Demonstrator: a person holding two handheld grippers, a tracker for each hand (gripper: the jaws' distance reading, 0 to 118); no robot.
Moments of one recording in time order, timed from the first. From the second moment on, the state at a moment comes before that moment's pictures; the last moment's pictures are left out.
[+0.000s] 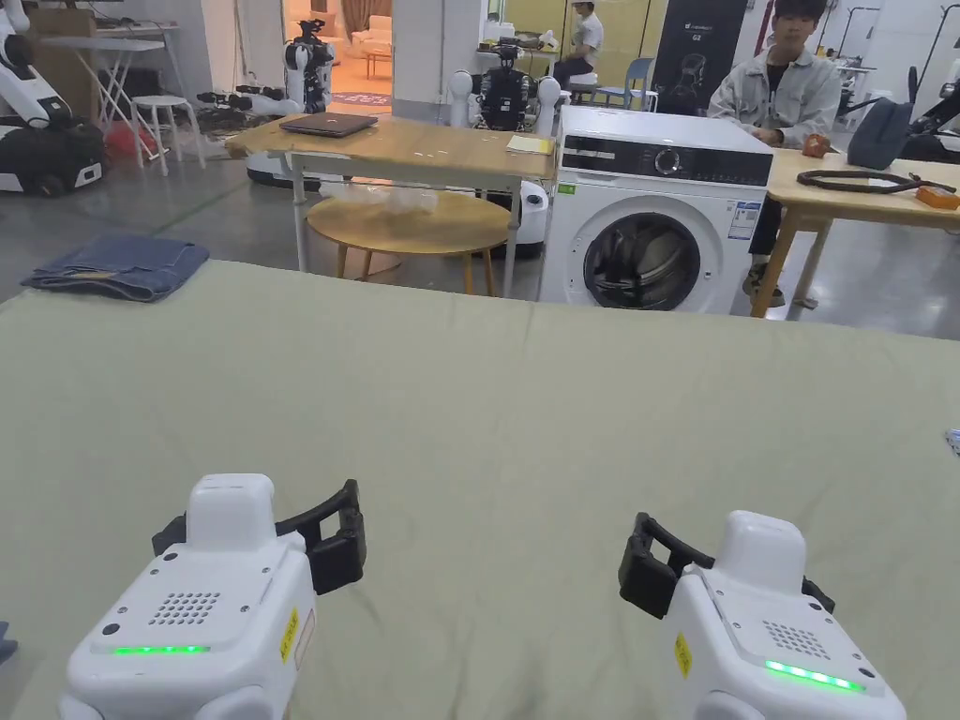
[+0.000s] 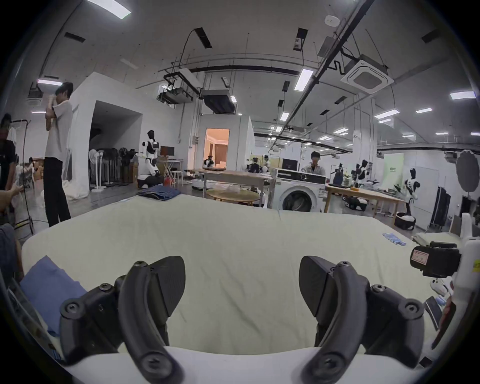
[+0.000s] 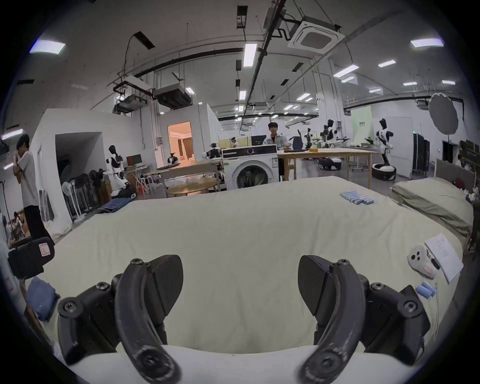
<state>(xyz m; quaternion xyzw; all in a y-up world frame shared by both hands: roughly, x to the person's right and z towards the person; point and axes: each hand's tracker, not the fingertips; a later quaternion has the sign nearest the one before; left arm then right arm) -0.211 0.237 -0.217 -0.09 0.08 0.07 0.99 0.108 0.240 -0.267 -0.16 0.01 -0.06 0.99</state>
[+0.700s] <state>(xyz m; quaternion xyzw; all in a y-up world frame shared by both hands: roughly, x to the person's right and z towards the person) -0.206 0.237 -0.223 -0.07 0.10 0.02 0.99 0.115 0.240 -0.279 -0.18 -0.01 -0.08 0.98</state>
